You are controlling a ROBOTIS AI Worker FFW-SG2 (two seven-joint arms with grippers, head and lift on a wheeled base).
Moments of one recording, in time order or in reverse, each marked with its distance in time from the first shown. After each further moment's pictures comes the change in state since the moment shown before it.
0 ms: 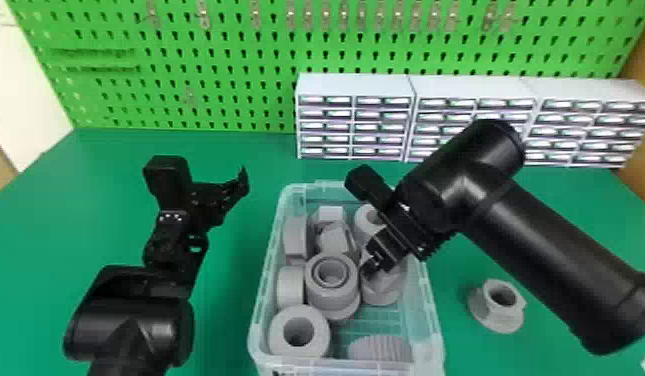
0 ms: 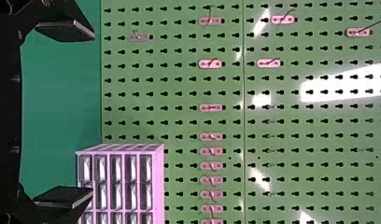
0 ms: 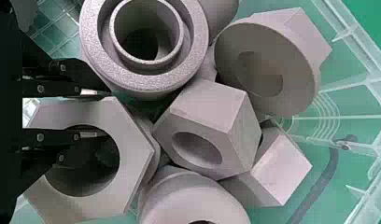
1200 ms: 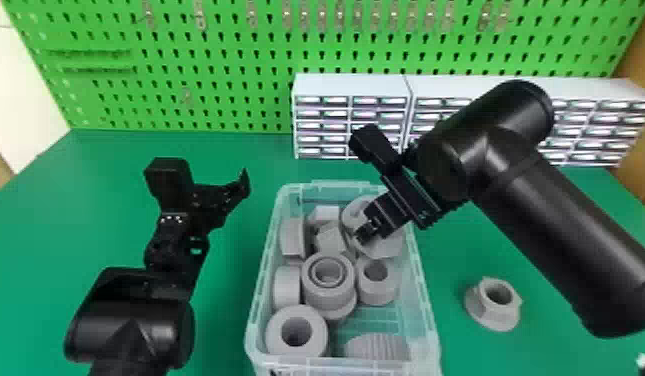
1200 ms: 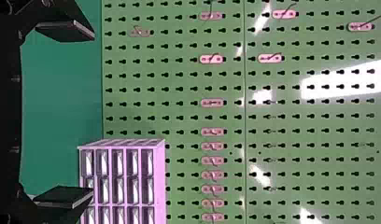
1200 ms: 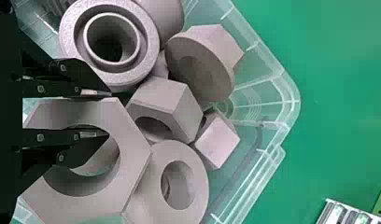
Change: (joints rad) left arm 0.004 0.002 -0.005 0.000 0.002 -0.001 0.000; right arm -0.012 0.011 -0.111 -0.111 0.031 0.021 0.002
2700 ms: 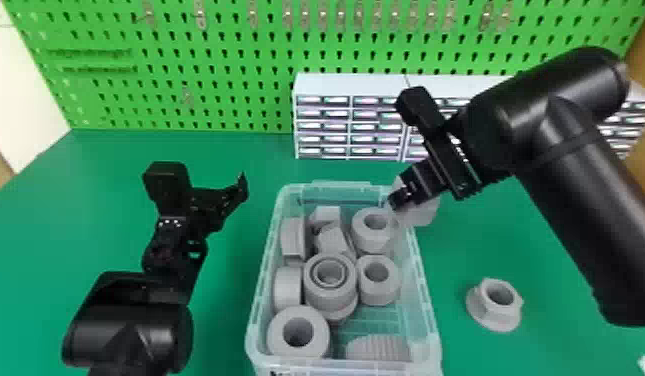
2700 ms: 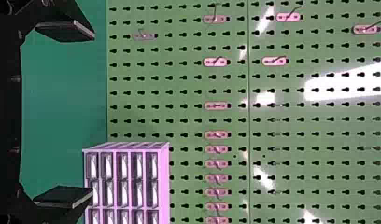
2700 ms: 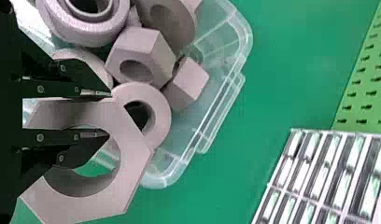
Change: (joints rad) left arm 0.011 0.002 0.005 0.000 0.001 0.000 0.000; right arm 0.028 -0.011 -0.204 -0.081 0.126 0.079 0.002
